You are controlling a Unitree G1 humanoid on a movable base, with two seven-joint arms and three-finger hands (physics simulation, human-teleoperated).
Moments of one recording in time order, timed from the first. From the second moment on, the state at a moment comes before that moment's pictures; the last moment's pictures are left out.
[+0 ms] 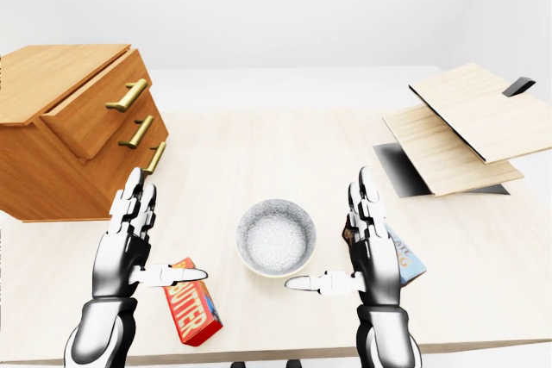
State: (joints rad) left arm 0.34 0.00 -0.02 -0.53 0.09 -0.03 -0.05; right arm 0.44 0.03 -0.04 -0.64 0.04 -0.04 0.12
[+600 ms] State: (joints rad) left arm 0.28 0.01 0.03 -0.54 0.06 0.05 -0.07; right arm 0.47 0.03 -0.03 -0.65 0.05 -0.07 0.13
